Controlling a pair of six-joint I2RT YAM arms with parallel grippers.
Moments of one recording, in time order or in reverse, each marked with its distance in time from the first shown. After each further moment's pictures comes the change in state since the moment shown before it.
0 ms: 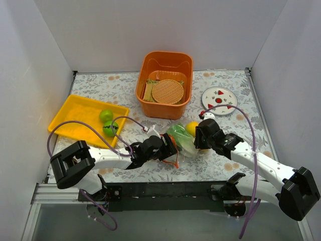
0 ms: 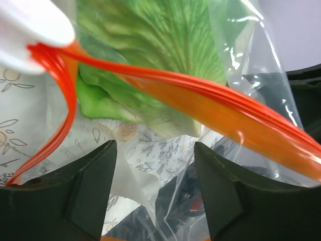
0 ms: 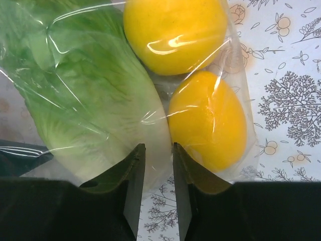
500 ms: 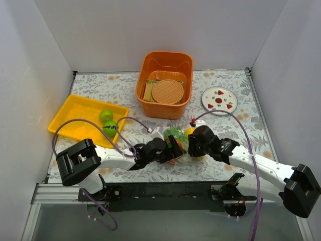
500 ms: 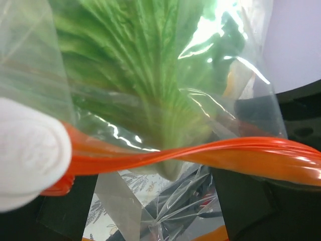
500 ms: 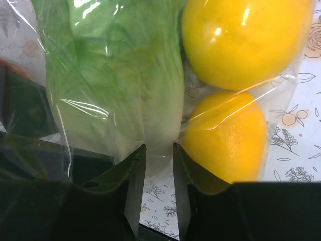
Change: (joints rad) left arm -0.039 0.062 0.013 0.039 0.003 0.025; right arm 0.130 -0.005 -0.050 0.039 -0.082 0.011
